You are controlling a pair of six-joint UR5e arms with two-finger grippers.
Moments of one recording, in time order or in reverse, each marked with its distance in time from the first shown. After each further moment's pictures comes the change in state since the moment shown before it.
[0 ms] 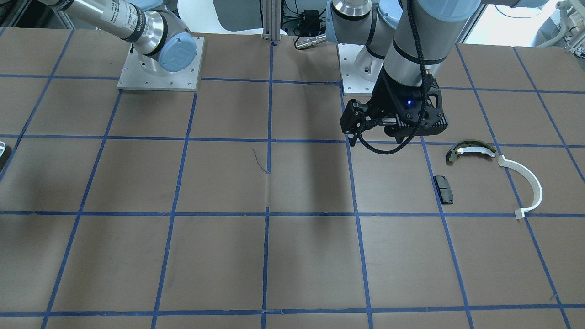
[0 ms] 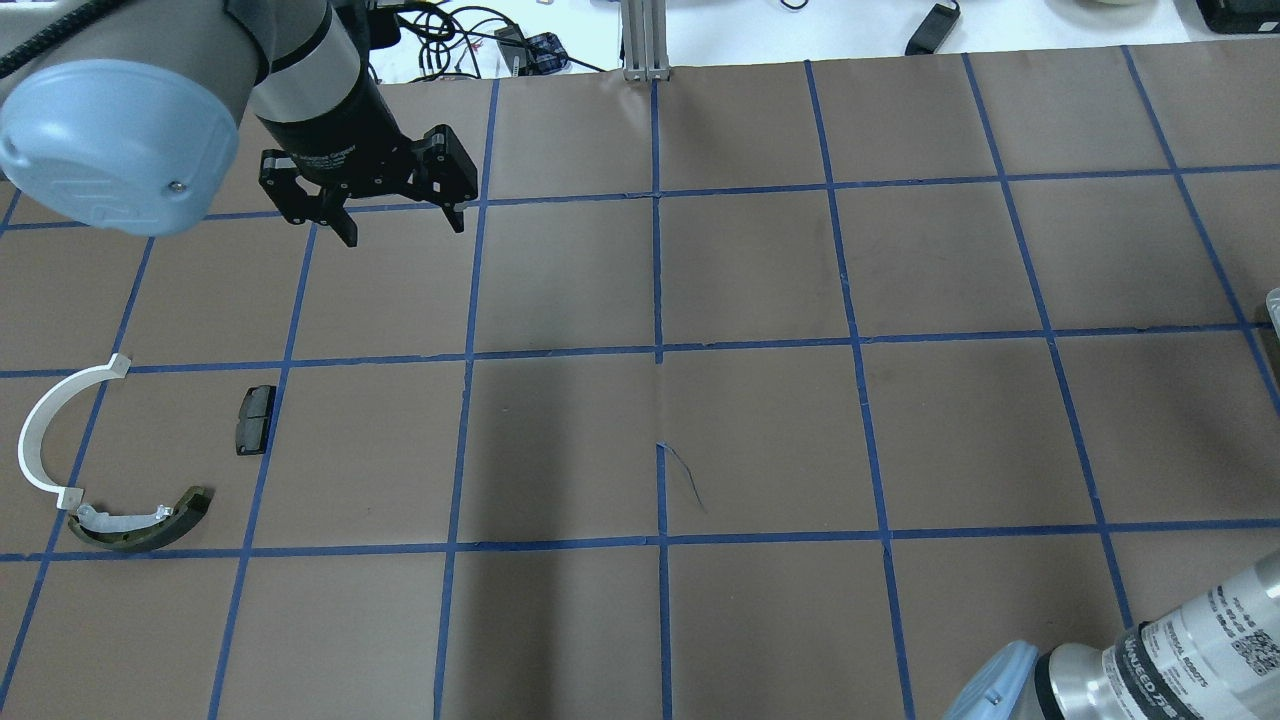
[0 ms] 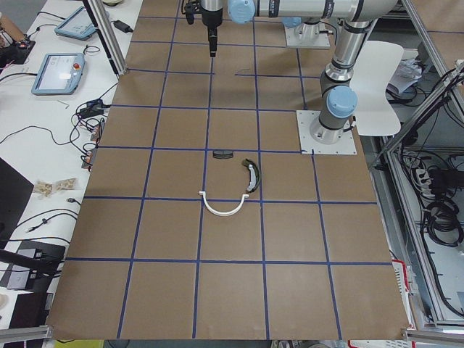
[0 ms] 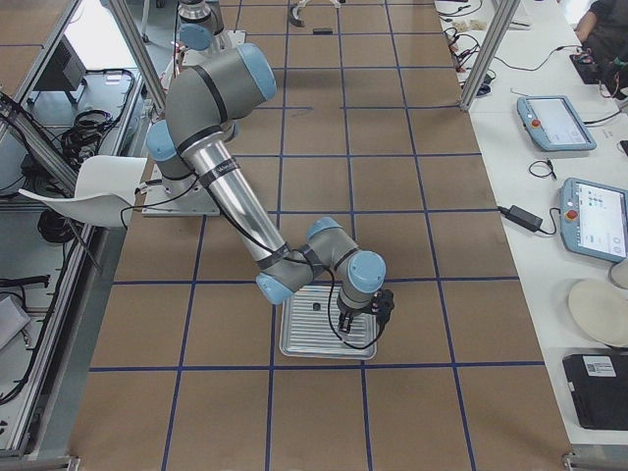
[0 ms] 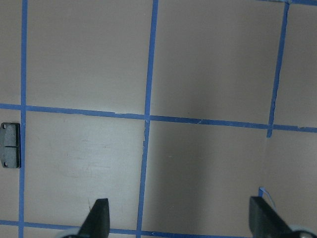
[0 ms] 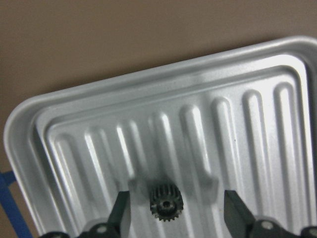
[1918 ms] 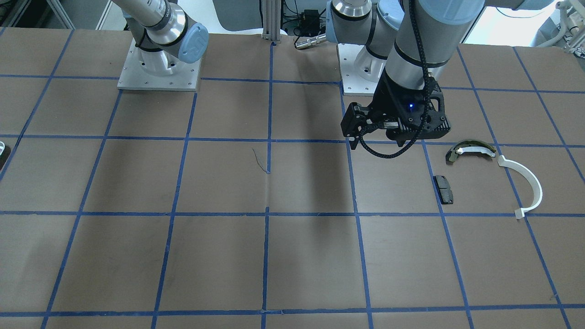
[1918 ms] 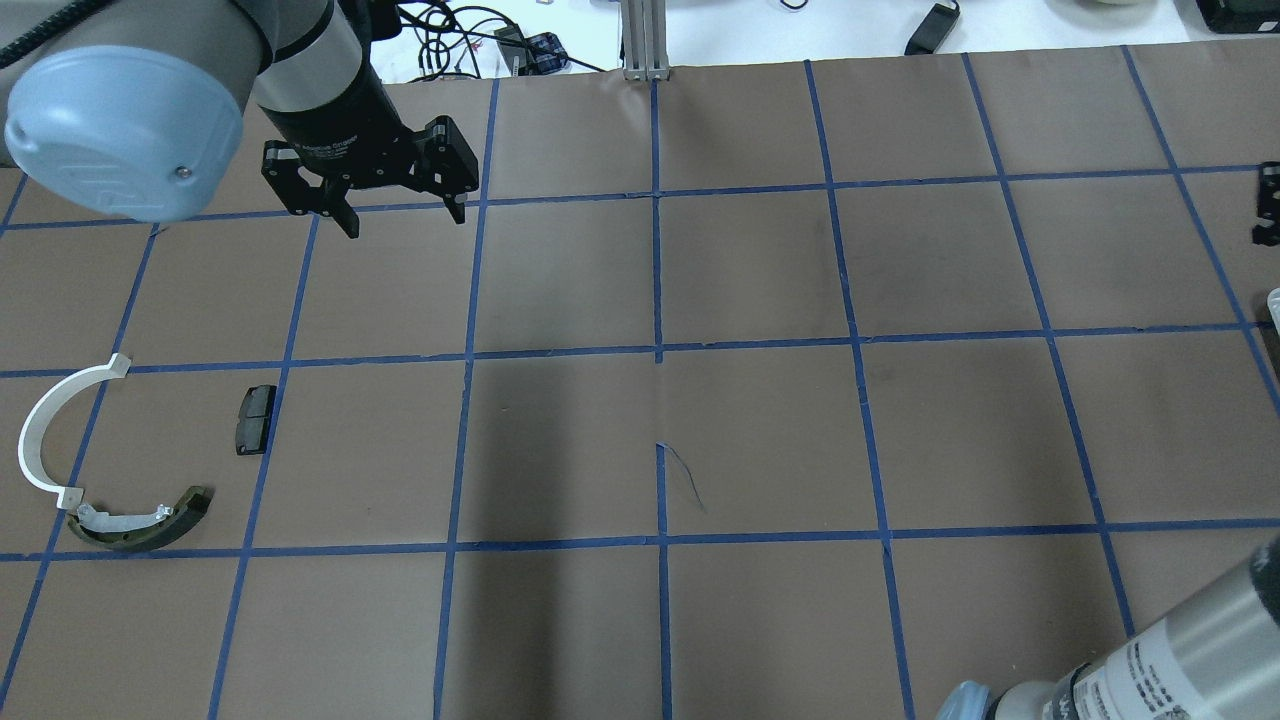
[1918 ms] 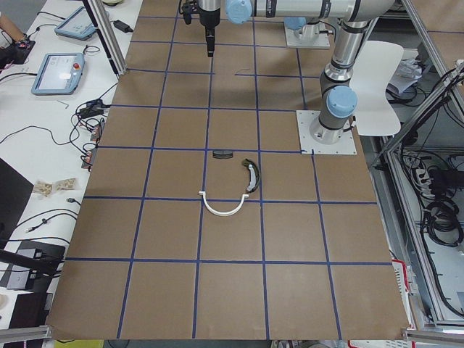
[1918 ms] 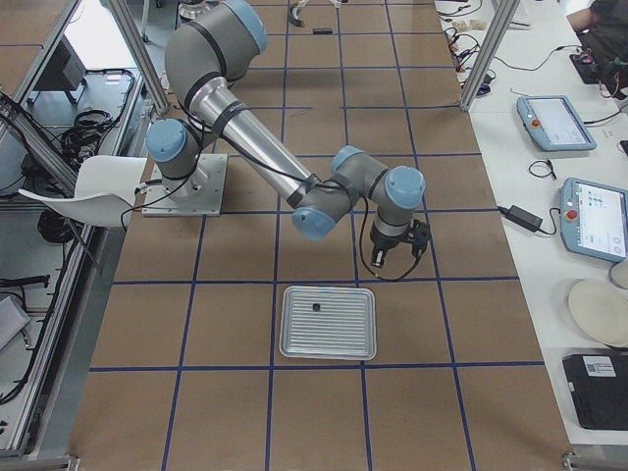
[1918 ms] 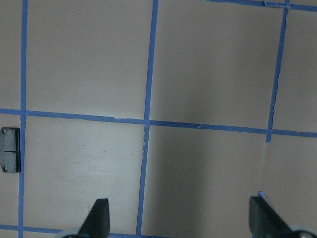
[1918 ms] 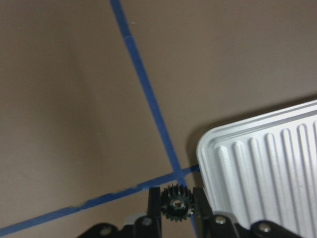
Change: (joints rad) left arm 0.001 -0.015 0.017 0.003 -0.001 0.001; right arm 0.351 -0.198 -0.047 0.248 0.029 0.440
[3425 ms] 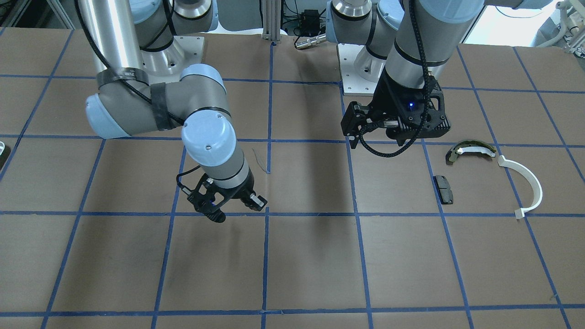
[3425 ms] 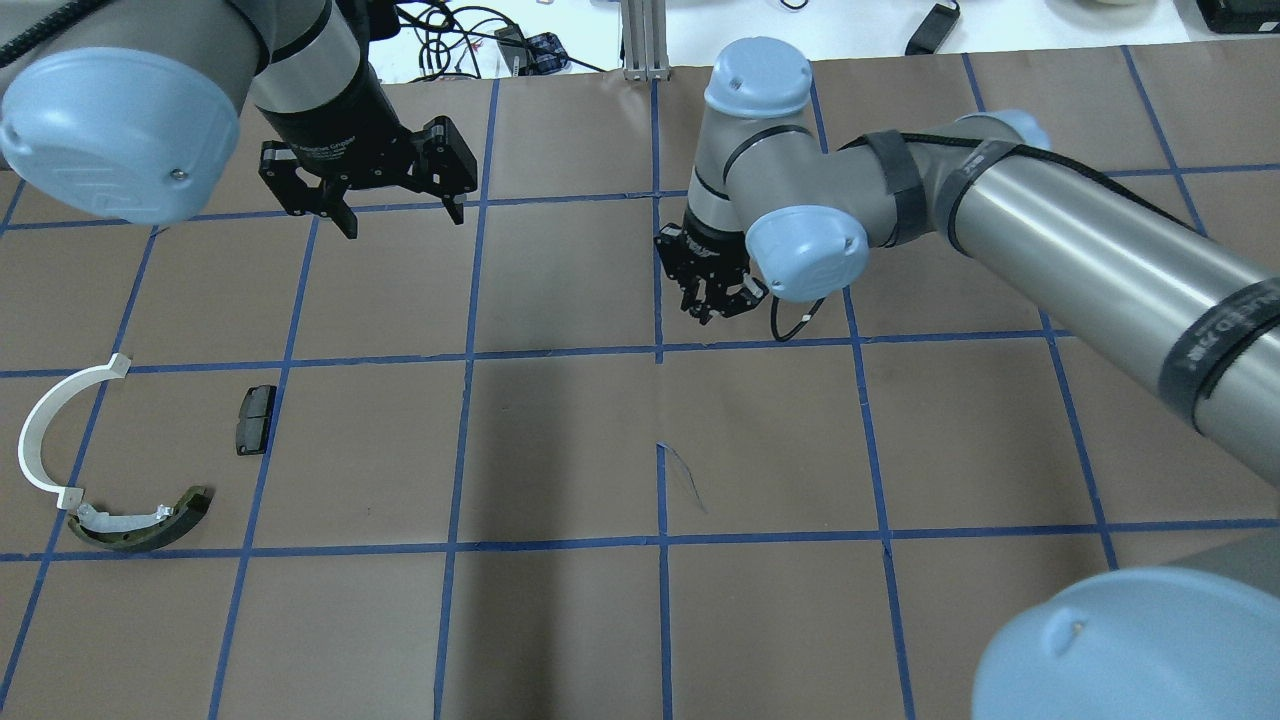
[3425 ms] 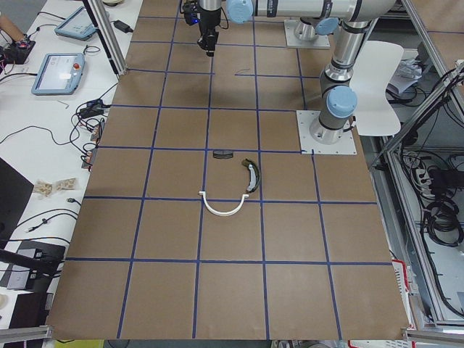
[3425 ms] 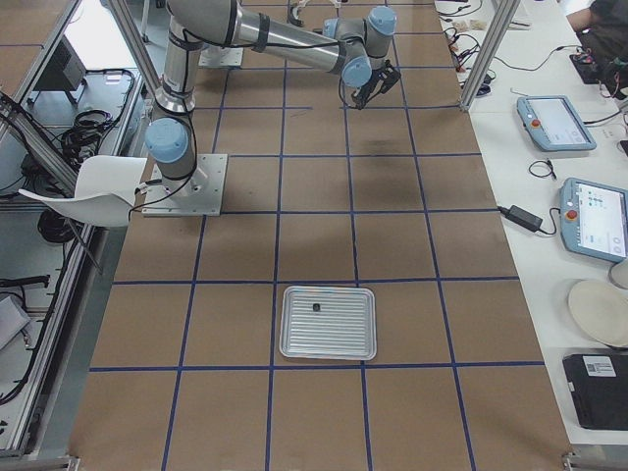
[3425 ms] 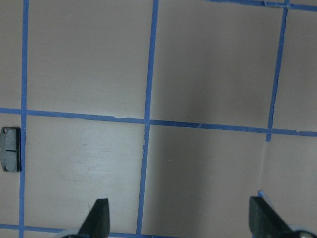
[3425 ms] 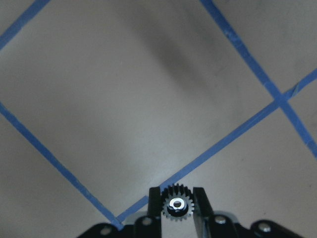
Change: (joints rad) left arm 0.000 0.004 -0.002 -0.001 0.001 0.001; right arm 0.848 -0.006 0.193 -0.188 0.196 1.197
